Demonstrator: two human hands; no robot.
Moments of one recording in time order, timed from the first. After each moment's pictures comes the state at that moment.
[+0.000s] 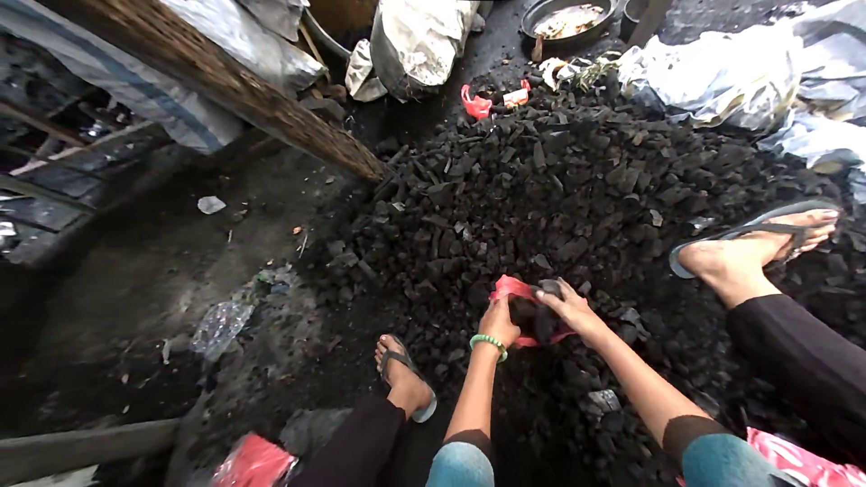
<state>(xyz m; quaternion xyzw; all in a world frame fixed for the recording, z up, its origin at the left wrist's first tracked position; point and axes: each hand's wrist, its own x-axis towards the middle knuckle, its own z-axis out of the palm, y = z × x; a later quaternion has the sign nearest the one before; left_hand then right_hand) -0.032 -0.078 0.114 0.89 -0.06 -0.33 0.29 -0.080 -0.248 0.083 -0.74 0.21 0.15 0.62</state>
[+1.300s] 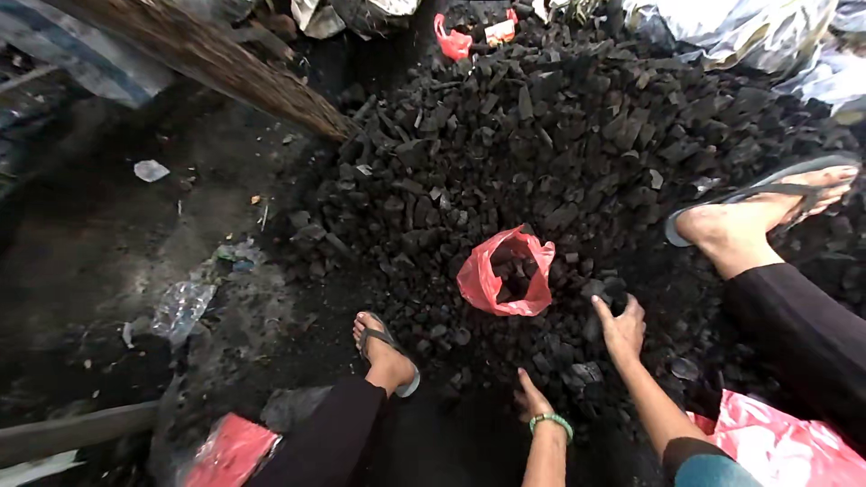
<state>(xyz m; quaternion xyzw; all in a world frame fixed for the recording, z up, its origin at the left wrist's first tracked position) -0.222 -0.141 0.013 0.56 0.60 -0.26 0.51 -0.173 -0.296 -0.002 -0.77 0.50 0.02 0.40</state>
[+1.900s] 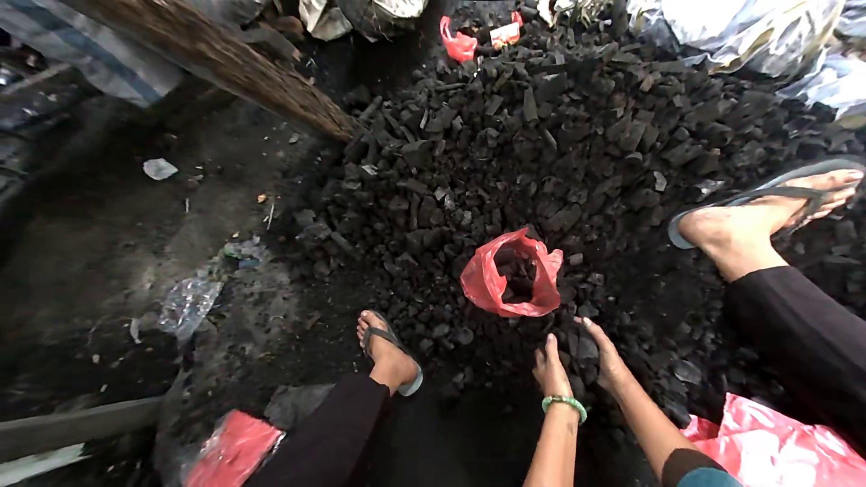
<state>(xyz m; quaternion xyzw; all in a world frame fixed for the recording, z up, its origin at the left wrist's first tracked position) -0.188 -0.162 0.043 0.62 0.41 -0.29 0.61 -0.200 -0.257 -0.006 -0.50 0.38 0.07 0.78</state>
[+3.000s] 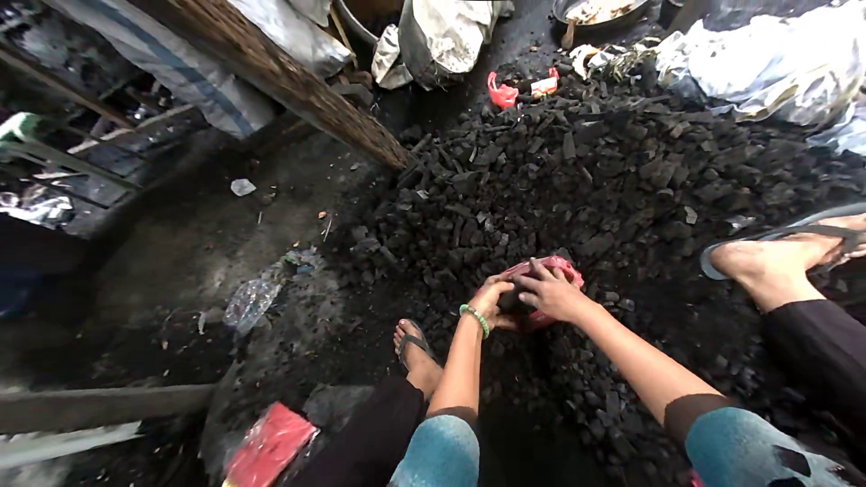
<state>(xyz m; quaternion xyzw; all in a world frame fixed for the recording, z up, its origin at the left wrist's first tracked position) -0.004 -0.042 0.125 0.67 0.21 -0.38 0.61 -0.029 -0.204 0.109 -0.92 -0.02 0.24 0.31</state>
